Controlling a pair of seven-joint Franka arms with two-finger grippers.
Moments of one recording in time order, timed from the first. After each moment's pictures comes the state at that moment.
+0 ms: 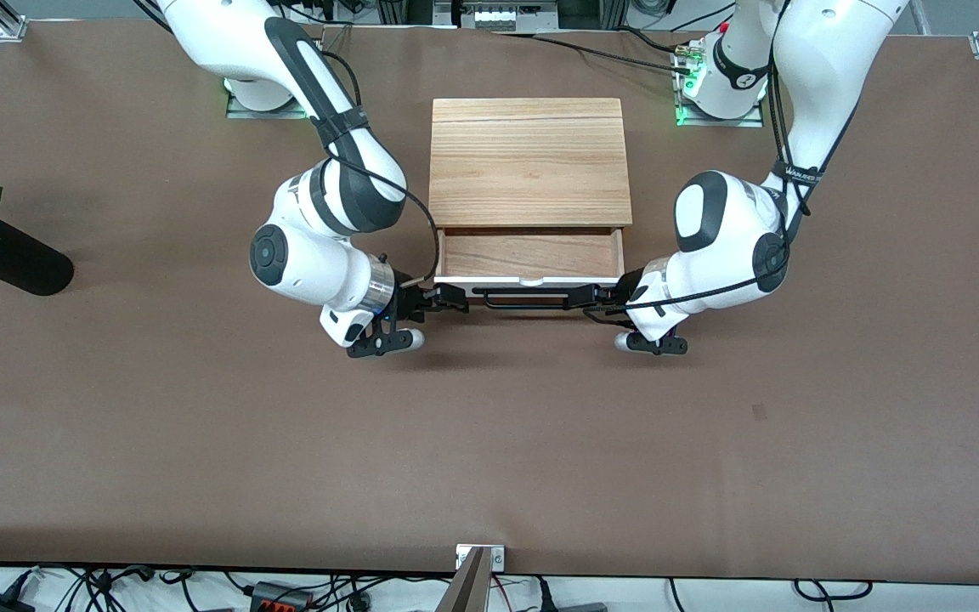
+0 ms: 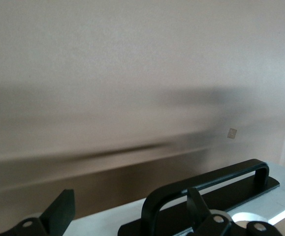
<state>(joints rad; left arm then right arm) -0.11 0.48 -0.32 -1.85 -0.57 2.34 -0.05 0.62 0.60 -0.10 -1.59 0.73 2.26 0.00</state>
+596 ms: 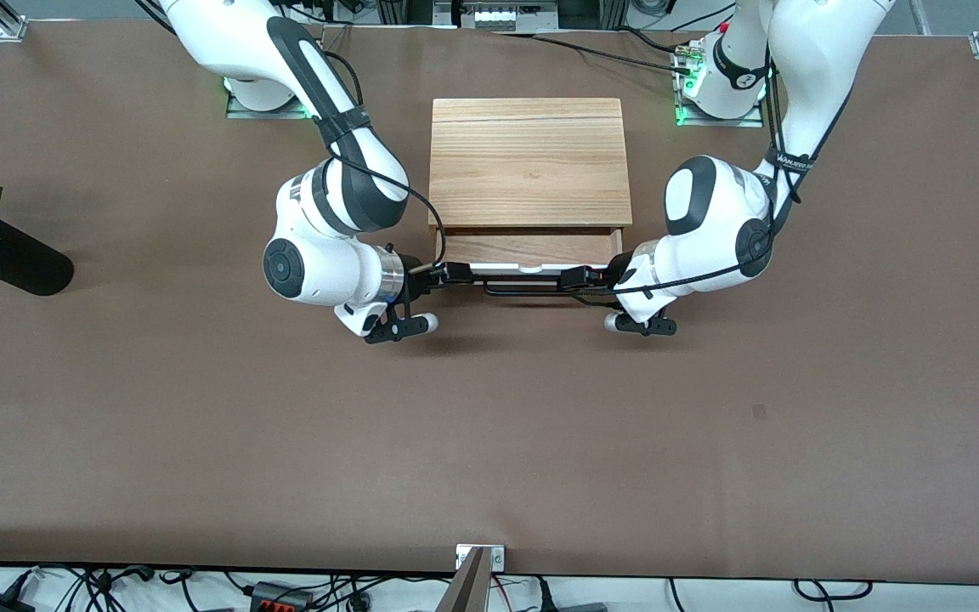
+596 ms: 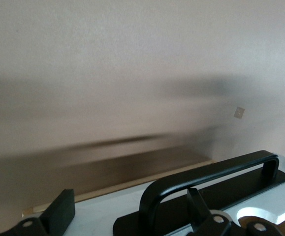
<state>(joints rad) -0.11 0.44 -0.36 -1.93 -0.57 2.33 -0.07 0.62 0.60 -0.11 -1.58 0.74 2.05 0.00</state>
